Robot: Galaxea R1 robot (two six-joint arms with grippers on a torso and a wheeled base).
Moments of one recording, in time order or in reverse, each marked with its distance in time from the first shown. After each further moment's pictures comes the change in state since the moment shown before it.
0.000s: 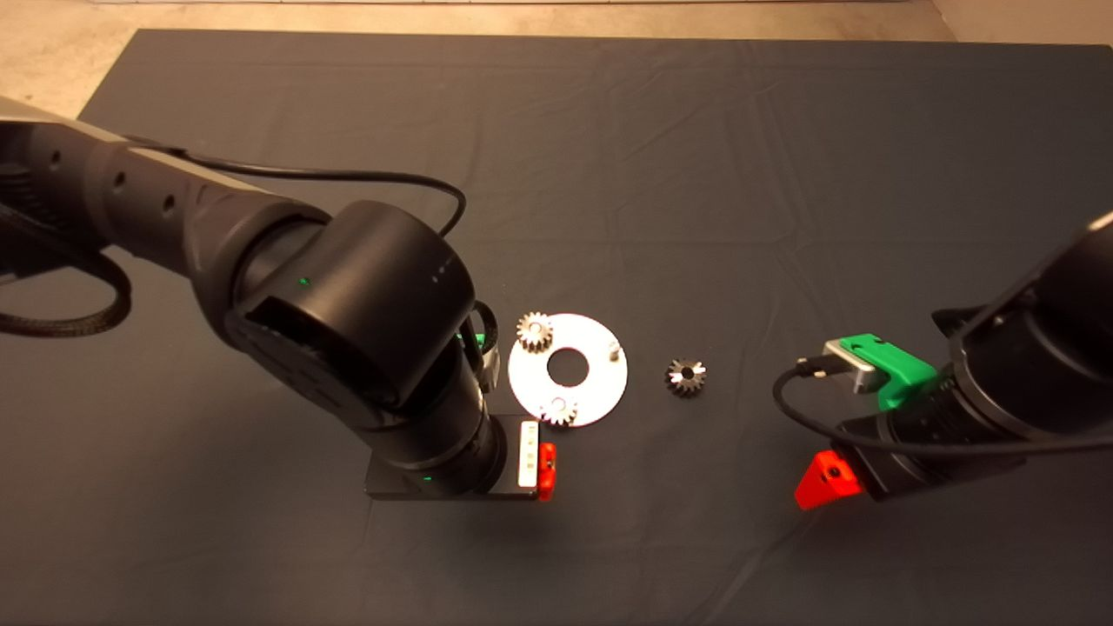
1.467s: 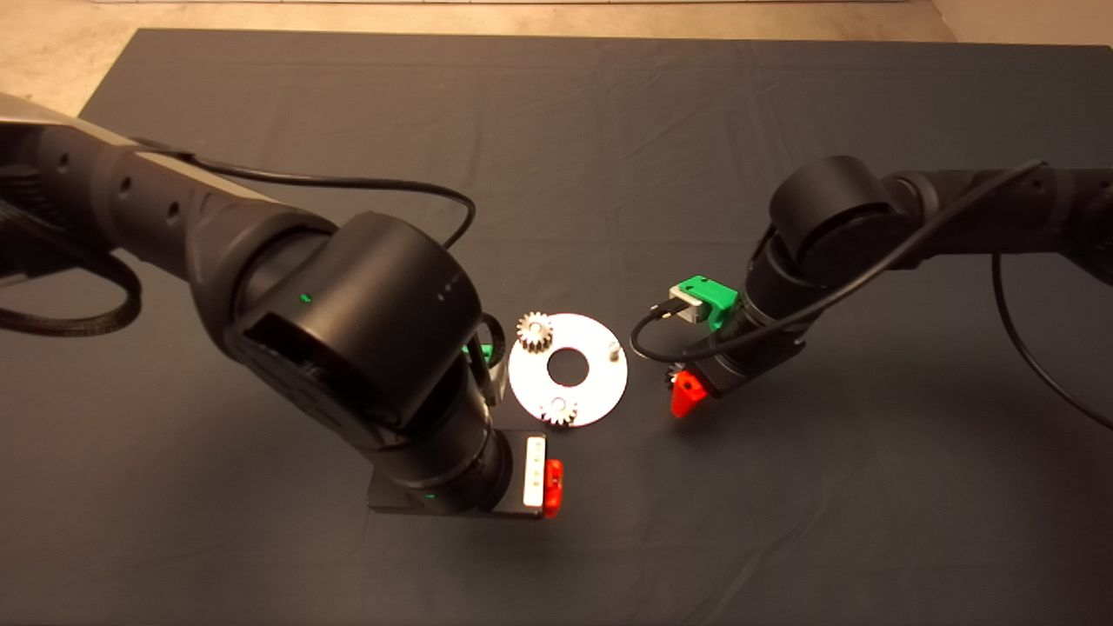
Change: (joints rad) left arm 0.000 0.038 0.020 -0.004 0.000 -0.005; right arm -0.134 0.297 -0.493 -0.170 0.002 -0.503
